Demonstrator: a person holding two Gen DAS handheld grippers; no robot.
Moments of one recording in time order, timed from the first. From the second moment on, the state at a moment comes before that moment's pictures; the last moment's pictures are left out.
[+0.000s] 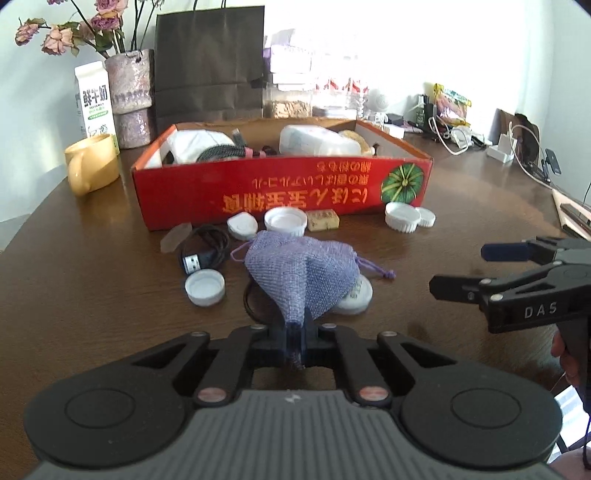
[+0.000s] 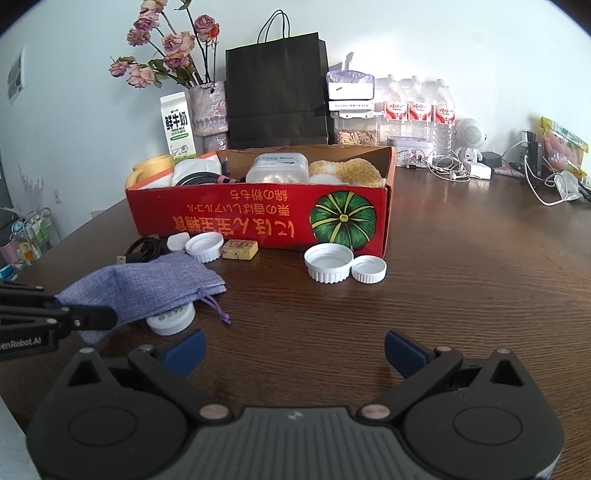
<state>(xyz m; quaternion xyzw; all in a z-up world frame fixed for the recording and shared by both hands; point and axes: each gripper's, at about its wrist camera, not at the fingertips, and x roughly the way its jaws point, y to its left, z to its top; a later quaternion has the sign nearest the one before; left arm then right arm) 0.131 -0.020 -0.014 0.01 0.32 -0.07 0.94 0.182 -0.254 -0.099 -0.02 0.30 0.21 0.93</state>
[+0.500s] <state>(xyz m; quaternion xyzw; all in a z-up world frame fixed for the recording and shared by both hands) 0.128 0.001 0.012 -0.01 0.29 -0.02 0.96 0.190 -0.235 -0.095 -0.03 0.30 0.28 0.91</state>
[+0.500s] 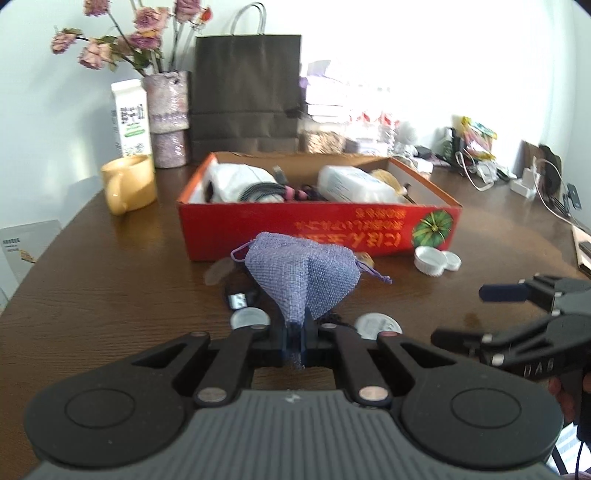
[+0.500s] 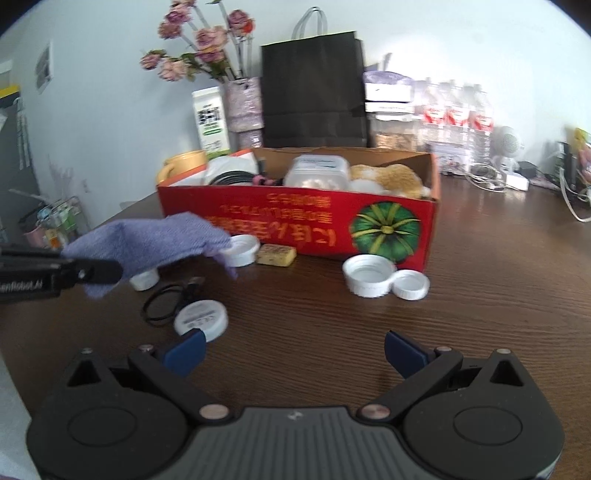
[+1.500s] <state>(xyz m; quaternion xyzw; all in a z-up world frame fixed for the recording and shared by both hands) 0.130 0.016 0.024 -0.02 0.28 0.00 0.96 0.205 -0.187 -0.090 -0.09 0.29 0.33 0.89</state>
